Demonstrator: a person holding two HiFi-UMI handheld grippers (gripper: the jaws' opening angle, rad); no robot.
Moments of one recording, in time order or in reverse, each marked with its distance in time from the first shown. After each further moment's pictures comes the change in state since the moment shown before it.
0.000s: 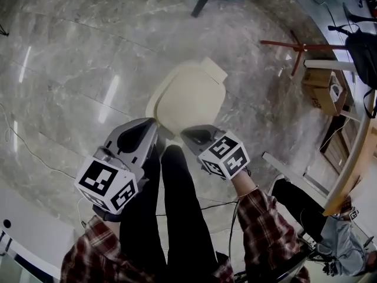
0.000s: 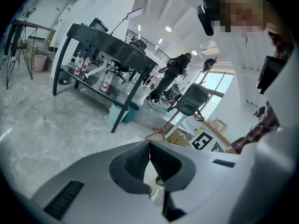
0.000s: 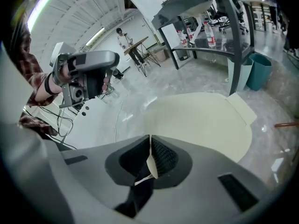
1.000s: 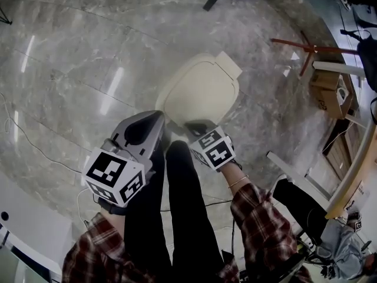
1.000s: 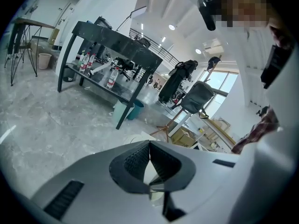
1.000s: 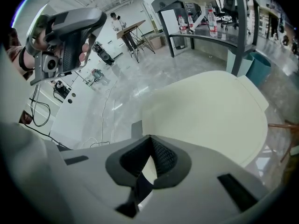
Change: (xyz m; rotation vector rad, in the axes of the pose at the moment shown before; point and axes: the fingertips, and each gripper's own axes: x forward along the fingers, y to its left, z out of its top) left arm 0.004 0.030 -0.029 -0.021 0.020 0.041; right arm 0.075 -0.025 -0.046 -0.024 0.137 -0.138
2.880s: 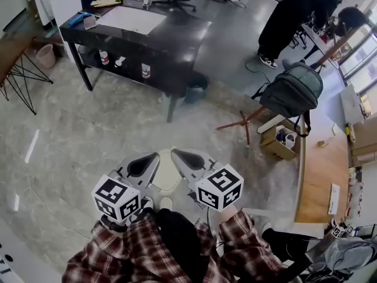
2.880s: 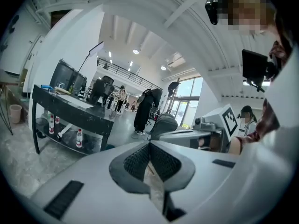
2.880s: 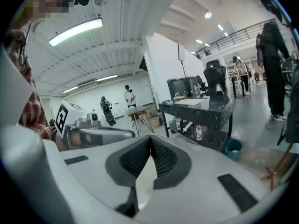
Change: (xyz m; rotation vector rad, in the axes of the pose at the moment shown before) left arm -0.191 -0.285 0.280 0.329 -0.275 -0.194; right arm -0.529 0.164 0.253 -0.085 -0.842 -0.127
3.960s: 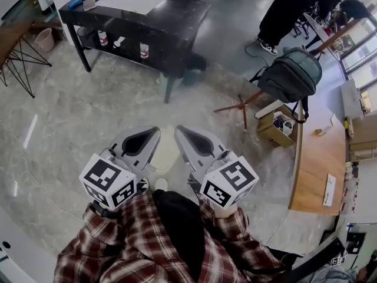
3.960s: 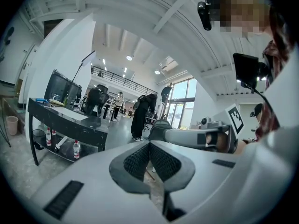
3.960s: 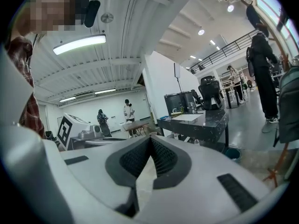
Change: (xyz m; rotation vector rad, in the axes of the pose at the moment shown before) left arm -0.011 -0.051 0.040 0.081 -0.063 -0.018; right arm -0.064 0.028 0.051 0.019 -0.194 -0.039
